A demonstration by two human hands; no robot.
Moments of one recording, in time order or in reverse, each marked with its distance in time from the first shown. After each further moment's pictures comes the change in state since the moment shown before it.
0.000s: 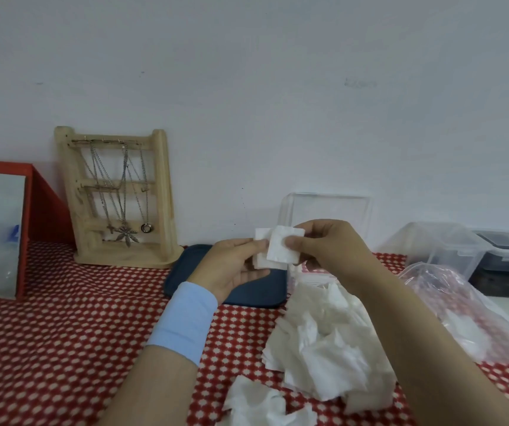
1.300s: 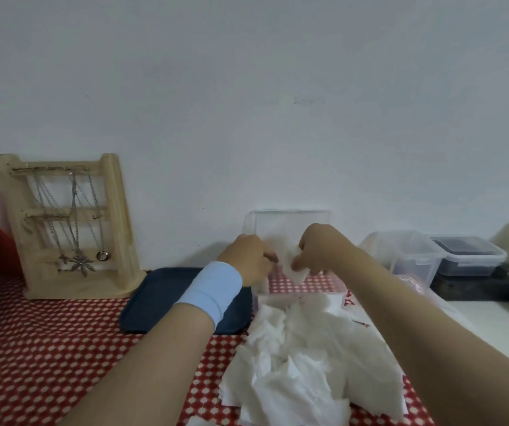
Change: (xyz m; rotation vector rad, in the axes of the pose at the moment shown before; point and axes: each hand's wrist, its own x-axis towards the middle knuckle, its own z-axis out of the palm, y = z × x) left_hand 0.075 0.010 0.076 1.352 -0.069 0.240; right_hand 0.069 0.012 -0.067 -0.985 -0.045 0.184
